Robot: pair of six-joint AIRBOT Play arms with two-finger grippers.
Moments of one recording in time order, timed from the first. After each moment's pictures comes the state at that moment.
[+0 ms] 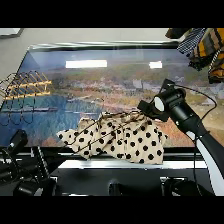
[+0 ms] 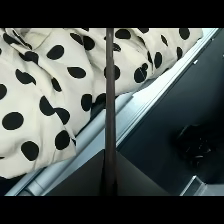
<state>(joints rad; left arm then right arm) -0.25 -0.21 0.60 0.89 -1.35 -1.12 0.42 -1.23 1.17 -1.73 1.23 2.51</state>
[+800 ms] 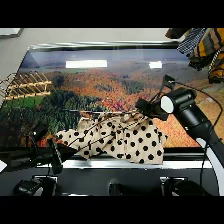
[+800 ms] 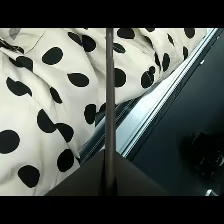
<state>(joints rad) -0.27 -0.38 0.50 0.79 -1.18 -0.93 0.42 -1.14 1.17 -1.62 1.19 2.40</state>
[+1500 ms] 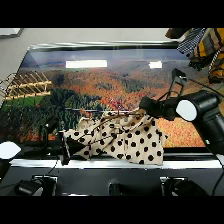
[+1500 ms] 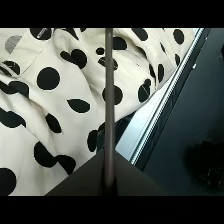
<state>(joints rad) -0.27 -0.61 0.50 0.64 -1.10 -0.67 0.42 -0.98 1.17 -1.56 1.22 2.32</state>
